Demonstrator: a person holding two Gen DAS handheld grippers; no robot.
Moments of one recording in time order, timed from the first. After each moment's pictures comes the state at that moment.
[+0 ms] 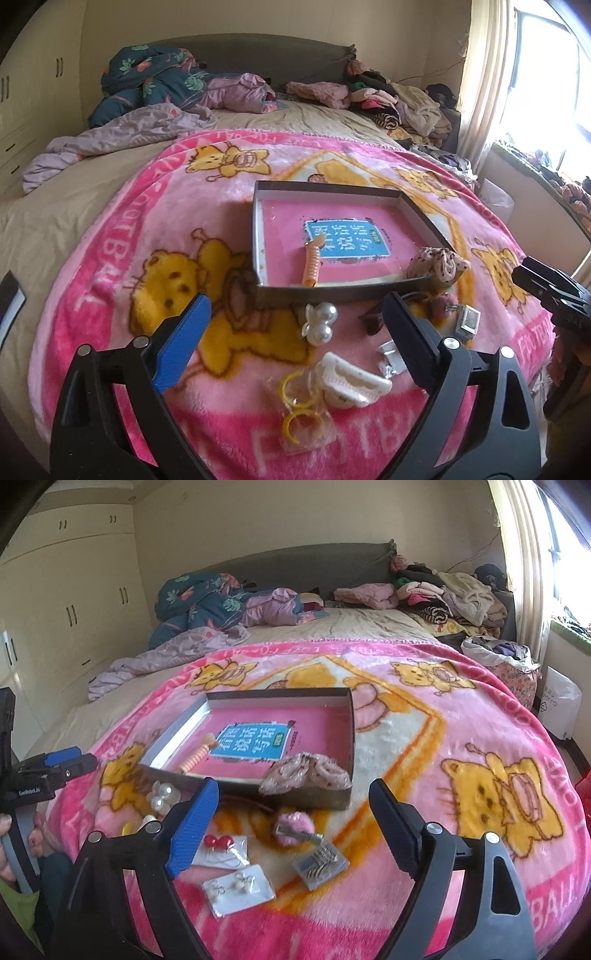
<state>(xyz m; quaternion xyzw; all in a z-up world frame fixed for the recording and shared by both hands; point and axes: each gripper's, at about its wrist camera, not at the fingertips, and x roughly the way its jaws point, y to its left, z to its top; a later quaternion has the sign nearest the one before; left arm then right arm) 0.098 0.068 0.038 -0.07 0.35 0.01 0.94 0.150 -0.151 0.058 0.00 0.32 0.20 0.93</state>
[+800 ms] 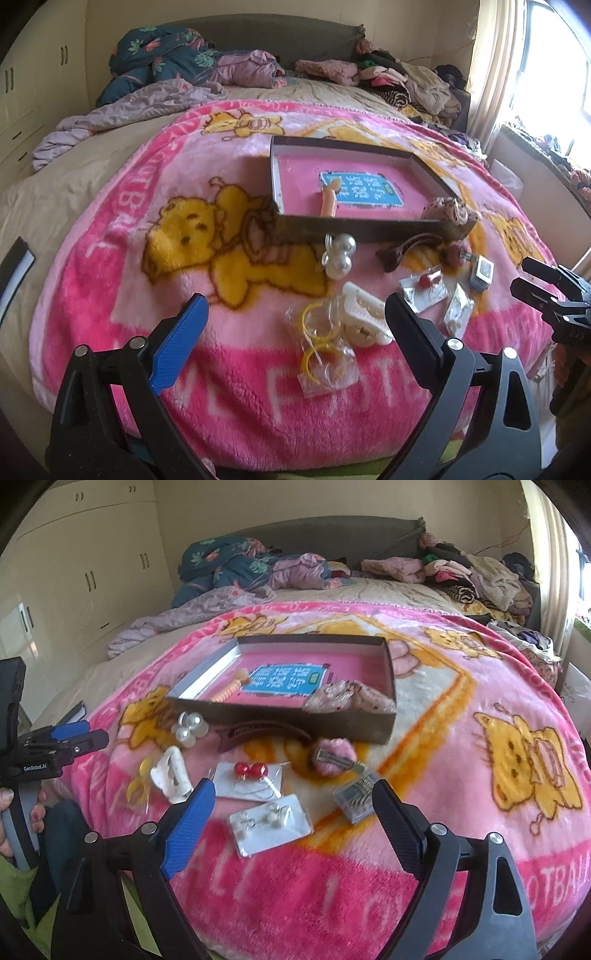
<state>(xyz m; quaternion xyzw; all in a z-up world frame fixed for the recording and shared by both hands) 0.060 0.069 0.004 -0.06 0.39 0.03 0.92 0.114 -0.131 0.019 -0.03 0.38 0.24 0.89</state>
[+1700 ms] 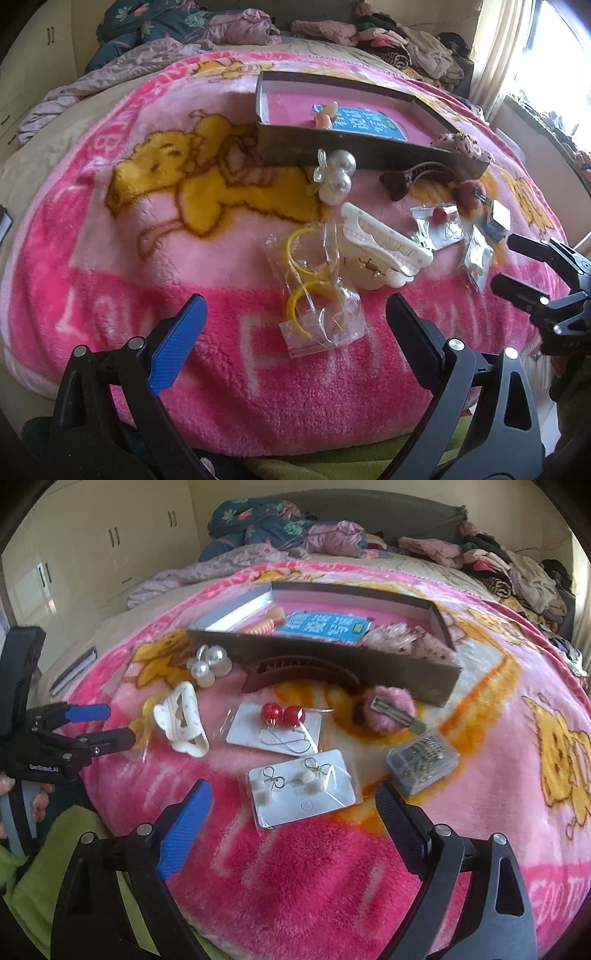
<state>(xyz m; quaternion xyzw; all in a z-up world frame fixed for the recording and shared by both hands) 0.063 0.056 -0.053 -0.07 0.46 0.01 0.89 0.118 -0.097 -0.030 -0.09 0.42 0.29 0.86</state>
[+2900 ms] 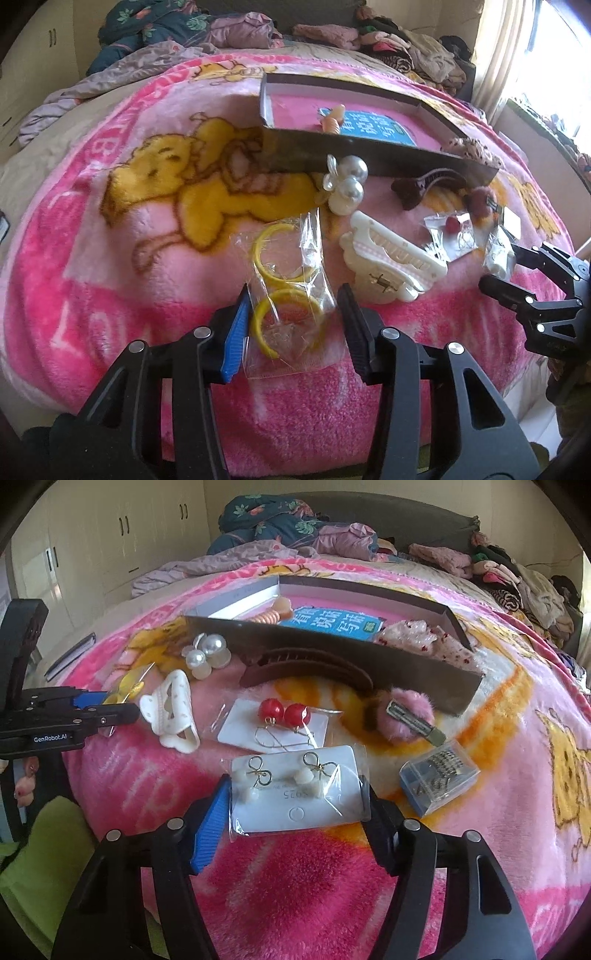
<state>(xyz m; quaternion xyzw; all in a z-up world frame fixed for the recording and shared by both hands) 0.070 0.062 -0.056 -0.07 0.44 0.02 0.89 0.125 -0.091 -0.043 -0.11 0.40 0.30 0.86</state>
